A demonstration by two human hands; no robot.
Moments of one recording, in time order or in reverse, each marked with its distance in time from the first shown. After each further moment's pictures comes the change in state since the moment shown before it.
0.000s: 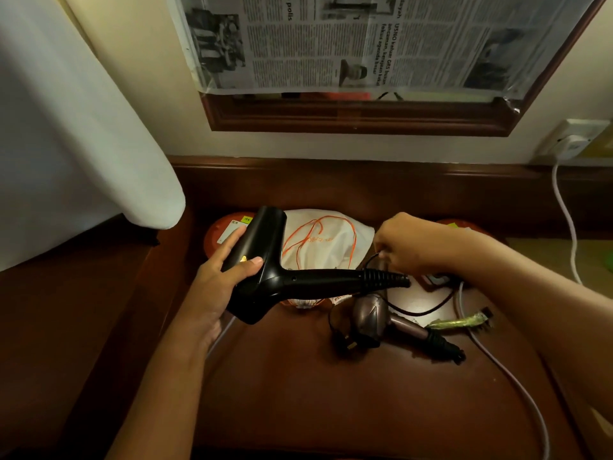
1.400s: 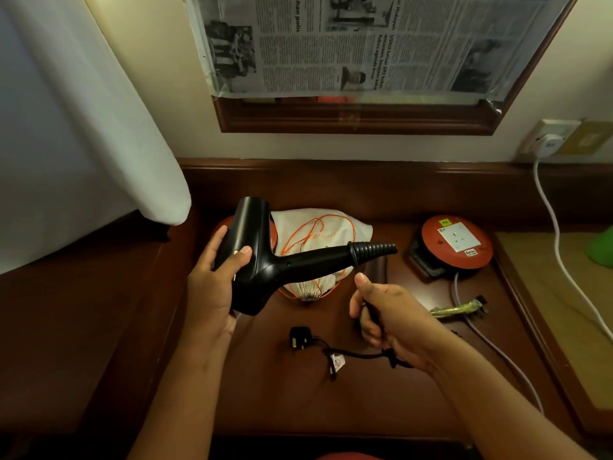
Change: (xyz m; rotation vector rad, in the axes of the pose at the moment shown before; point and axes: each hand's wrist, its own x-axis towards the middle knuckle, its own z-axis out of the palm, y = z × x) left_hand -0.040 0.003 -0.002 -0.274 0.270 0.094; right_hand -0.065 -0.096 0.088 1.700 0.104 0.228
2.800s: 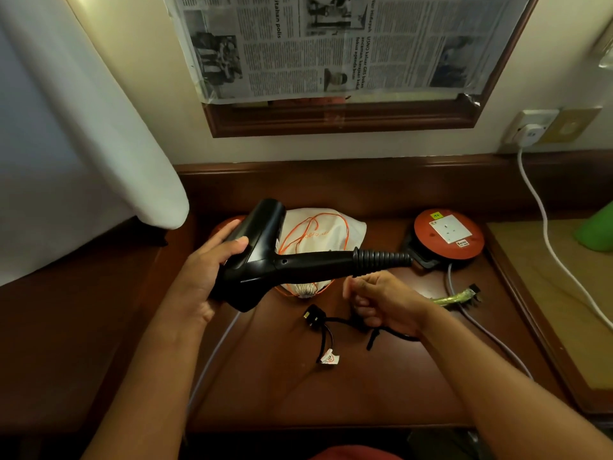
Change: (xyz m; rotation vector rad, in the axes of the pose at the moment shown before) left_hand 0.010 0.018 -0.008 0.081 -0.319 -0.181; right_hand 0.028 0.024 -0.034 0.047 -0.183 -0.004
